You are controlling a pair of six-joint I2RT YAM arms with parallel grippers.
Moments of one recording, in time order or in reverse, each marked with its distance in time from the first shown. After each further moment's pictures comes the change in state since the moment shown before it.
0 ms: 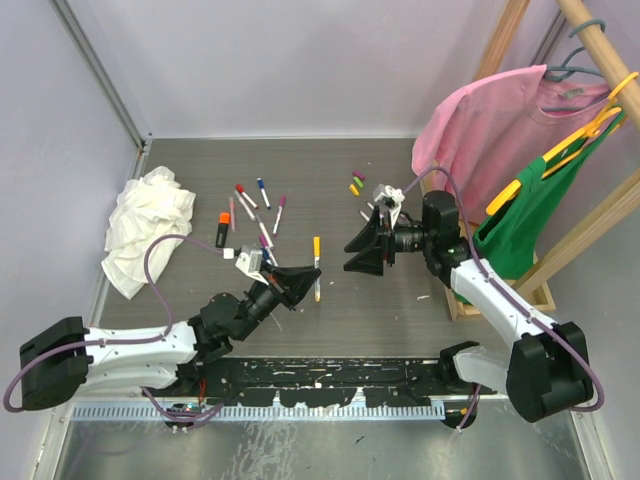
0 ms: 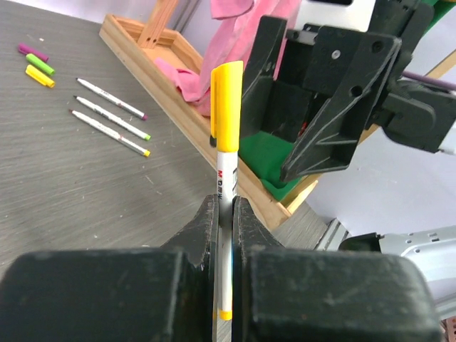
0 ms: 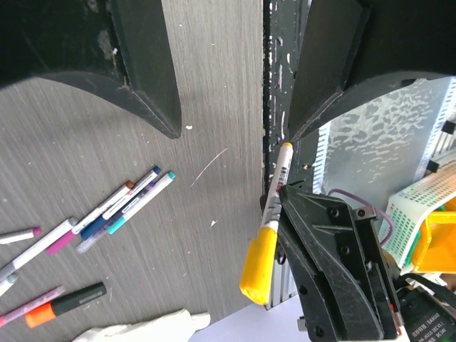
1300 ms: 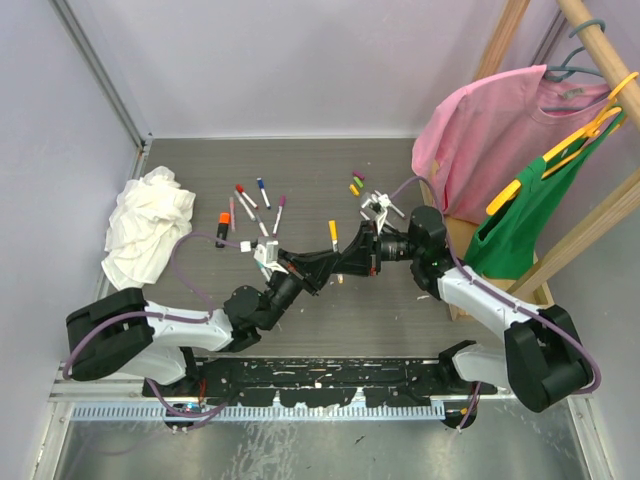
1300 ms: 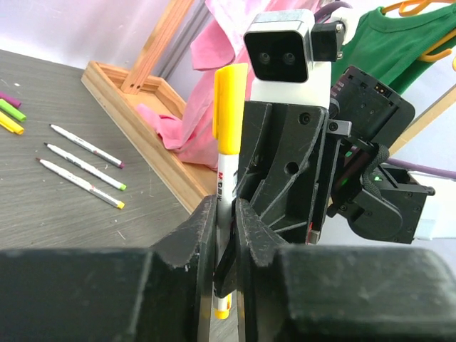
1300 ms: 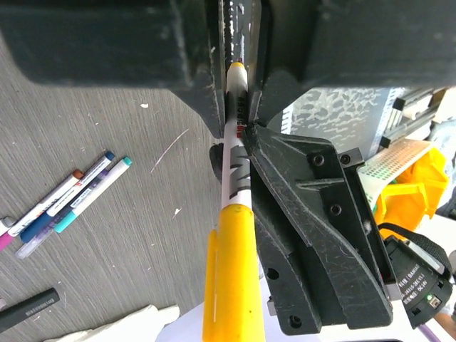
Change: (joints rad) left arm 0.000 0.378 0.121 0.420 -0.039 0.026; right arm 0.123 0.056 -0.144 0.425 0.076 0.376
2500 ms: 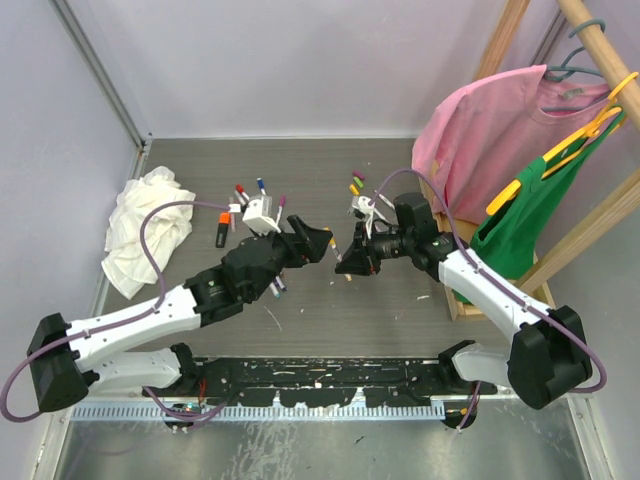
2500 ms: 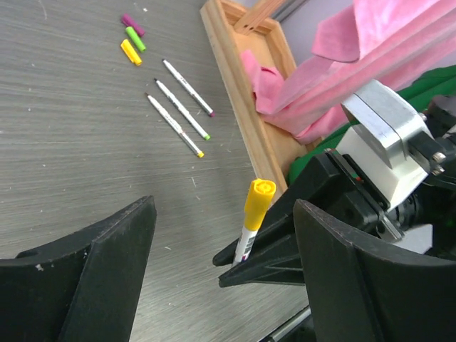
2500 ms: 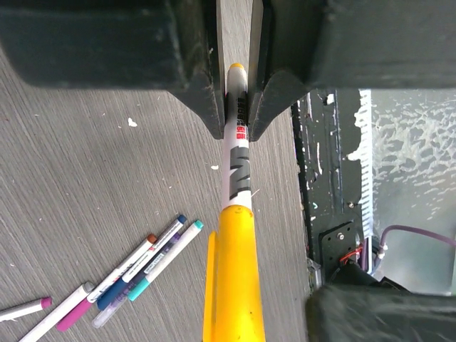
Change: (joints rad) left arm 0.134 -0.299 0.378 -1.178 -0.048 -0.285; right arm 0.028 0.018 0.238 -0.760 0.185 -0.626
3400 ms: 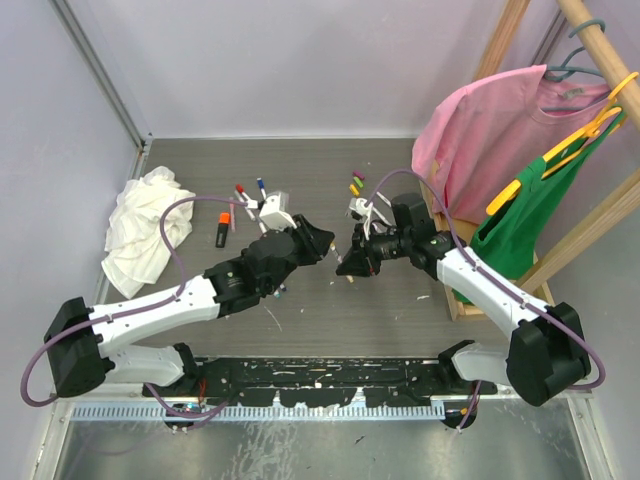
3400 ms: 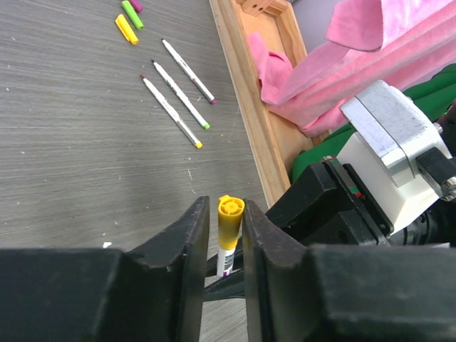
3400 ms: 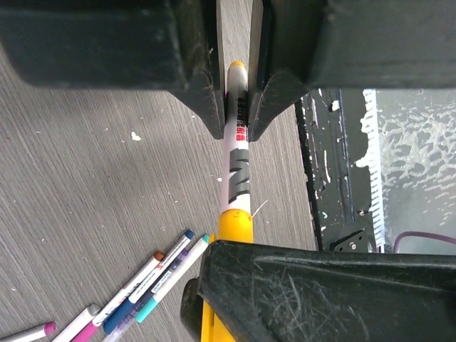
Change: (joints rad) left arm 0.000 0.166 0.101 -0.045 -0.006 -0.065; right arm 0.007 0.017 0.013 -0.053 0.043 -0.028
